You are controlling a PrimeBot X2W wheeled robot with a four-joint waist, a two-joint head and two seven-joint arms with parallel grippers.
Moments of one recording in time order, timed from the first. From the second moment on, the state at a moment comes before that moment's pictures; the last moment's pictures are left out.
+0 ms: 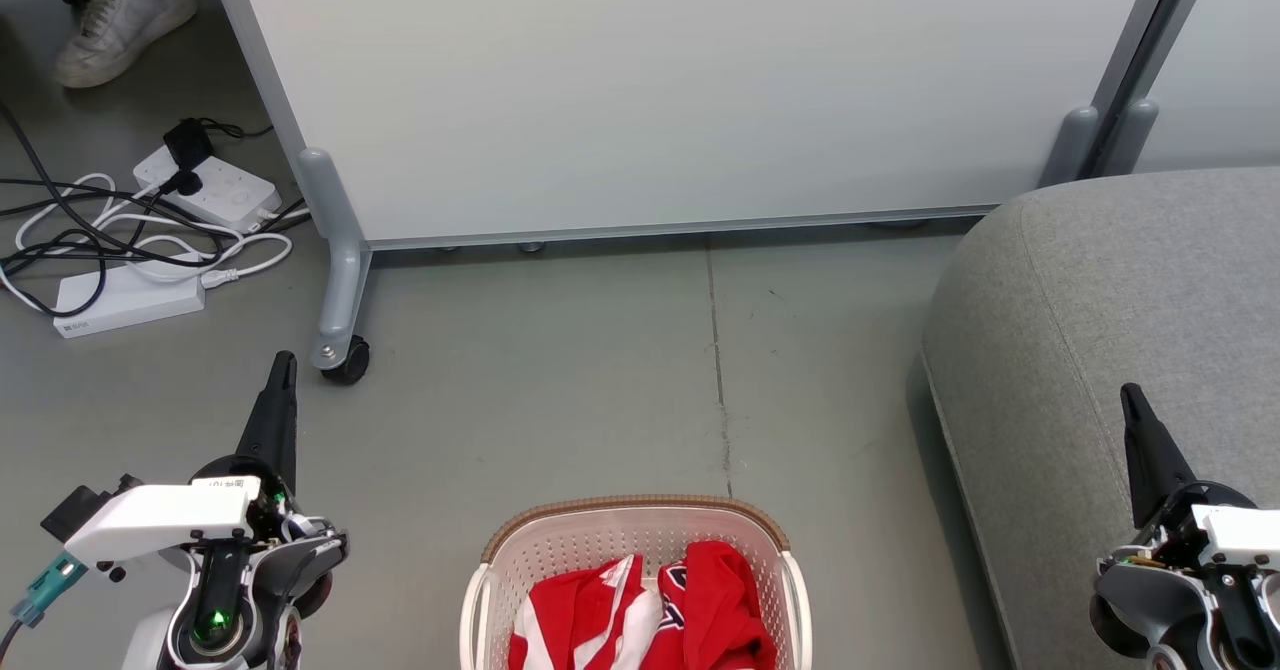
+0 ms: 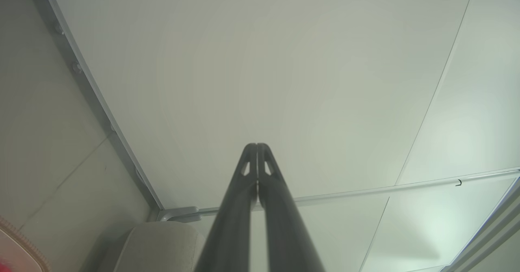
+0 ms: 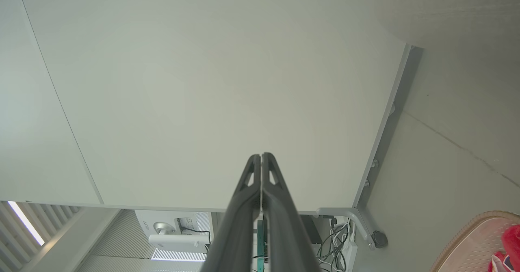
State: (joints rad) left arm -0.23 0.08 0.05 0.38 -1.64 -0.13 0.11; right arm -0.13 -0.21 0.08 0.26 1.80 0.13 -0.08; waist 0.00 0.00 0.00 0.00
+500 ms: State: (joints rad) left arm -0.23 0.08 0.05 0.38 -1.64 -0.13 0.11; right arm -0.13 -0.21 0.08 0.26 1.80 0.13 -0.08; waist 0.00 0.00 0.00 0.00
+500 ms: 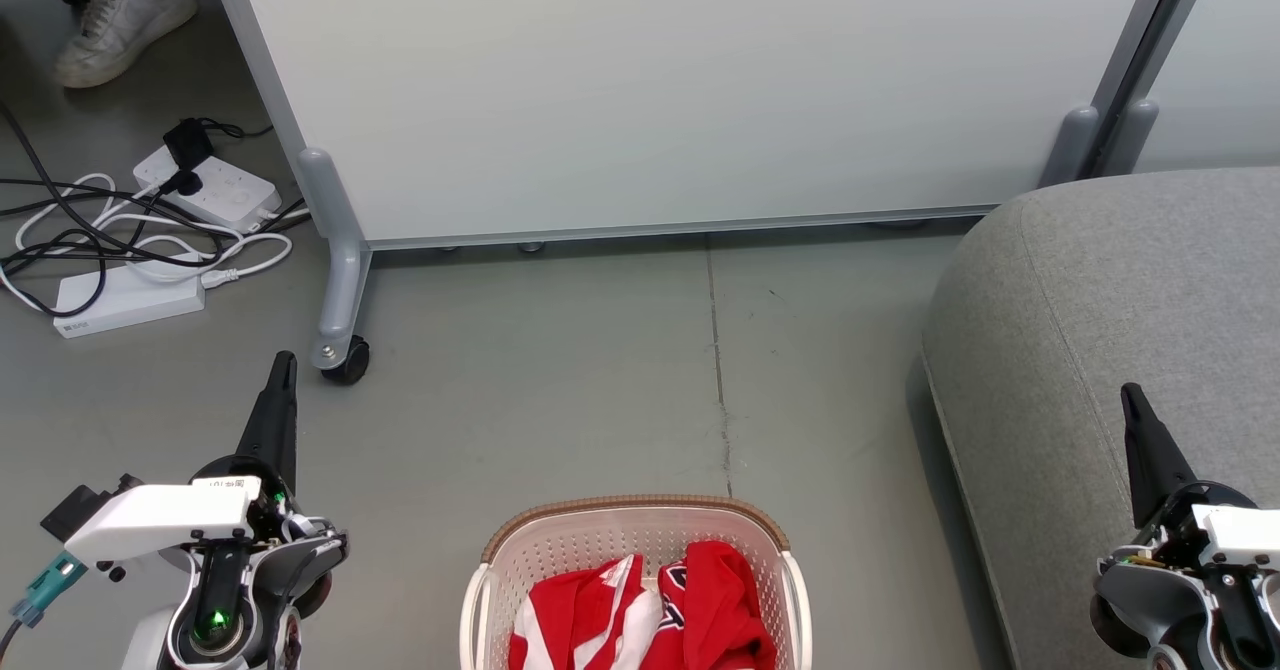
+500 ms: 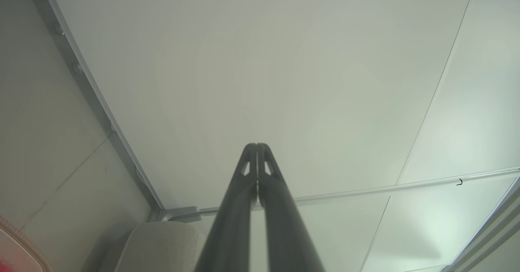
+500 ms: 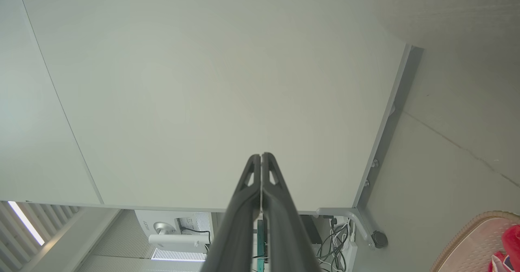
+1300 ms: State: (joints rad) left arm -0.23 0.08 0.05 0.38 -1.64 -0.13 0.11; right arm -0.13 -0.22 0.08 0.26 1.80 0.13 -0.08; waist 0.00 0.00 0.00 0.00
